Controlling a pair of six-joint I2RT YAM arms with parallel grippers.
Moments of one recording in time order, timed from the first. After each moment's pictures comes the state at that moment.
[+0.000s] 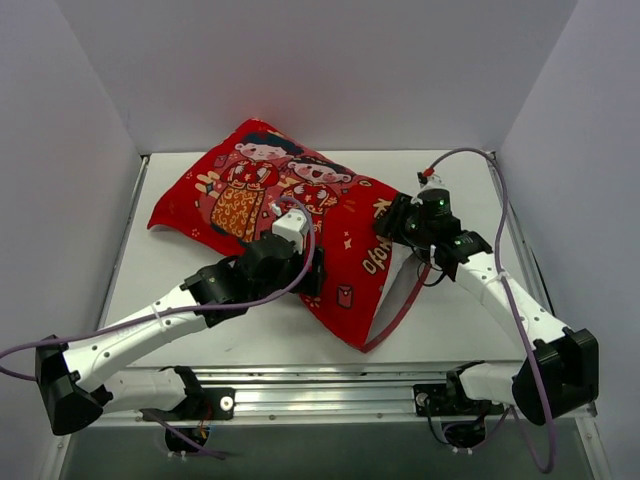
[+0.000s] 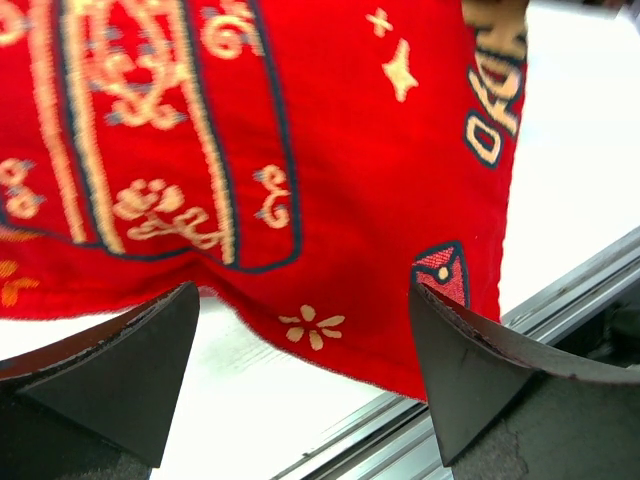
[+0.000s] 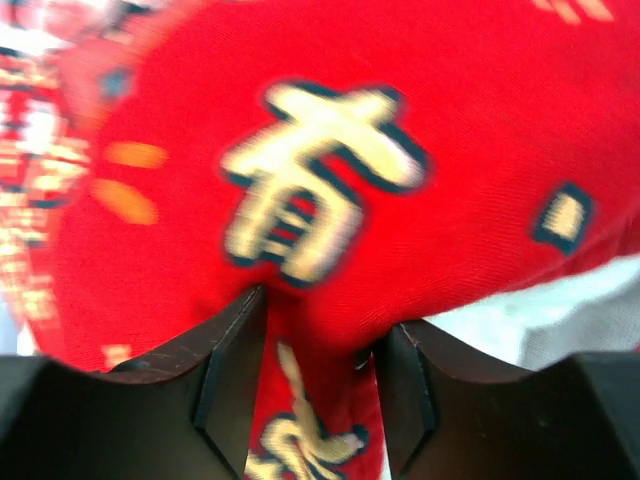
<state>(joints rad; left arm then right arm) -0.99 1.15 1.07 -0.47 -0.32 -0.49 0.34 1.24 0.92 -0.26 -0.07 0.62</state>
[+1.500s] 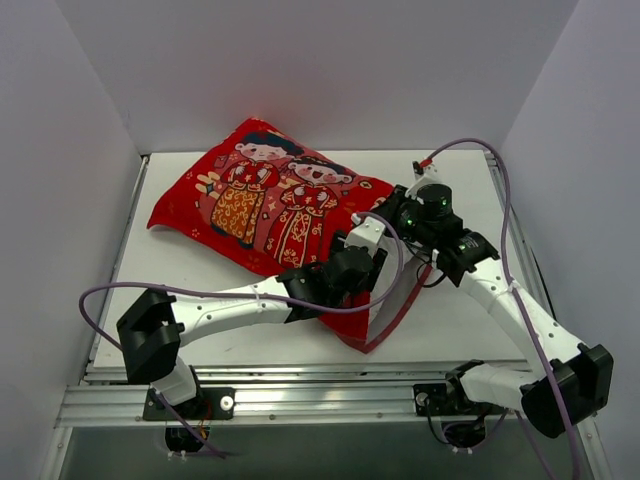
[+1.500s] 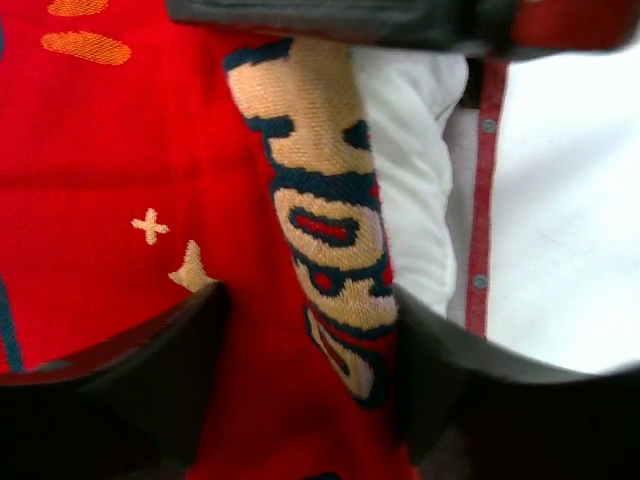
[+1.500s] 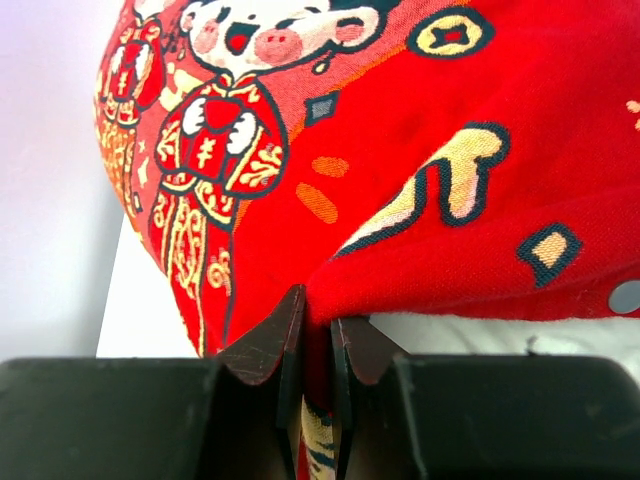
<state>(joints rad) -1.18 1.63 1.24 -0.09 -0.59 -0.30 0.45 1.18 1.03 -0.26 -0.09 0.65</state>
